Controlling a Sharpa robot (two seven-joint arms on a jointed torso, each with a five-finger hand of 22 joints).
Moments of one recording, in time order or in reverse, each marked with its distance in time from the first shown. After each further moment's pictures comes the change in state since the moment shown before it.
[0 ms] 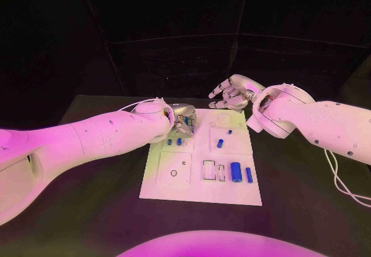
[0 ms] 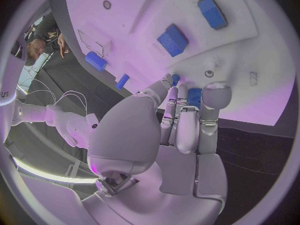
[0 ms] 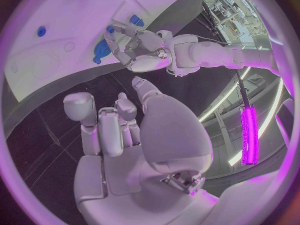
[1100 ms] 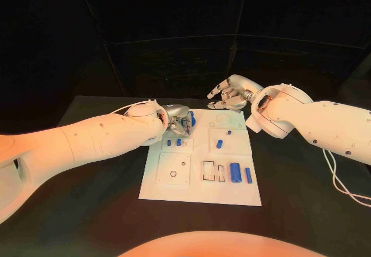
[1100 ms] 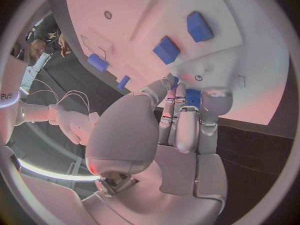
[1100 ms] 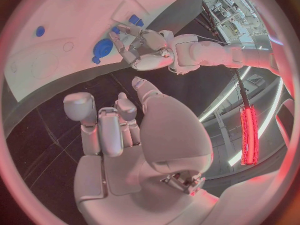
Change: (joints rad) left arm -0.008 -0.063 0.016 0.055 -0.001 -0.036 0.023; left_hand 0.003 0.002 0.139 -0.043 0.000 0.070 -0.003 -0.046 -0.010 0.101 -0.005 -0.100 -0.012 0.000 -0.007 0.000 -0.020 0.000 0.015 -0.008 0.035 0.051; right arm 0.000 -0.002 0.000 0.001 0.000 0.000 0.000; right_hand 0.000 0.000 0.003 0.003 0.000 0.000 0.000 0.000 0.000 0.000 0.000 0.000 0.000 0.000 0.000 0.000 0.000 0.000 0.000 0.000 0.000 0.000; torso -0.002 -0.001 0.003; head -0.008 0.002
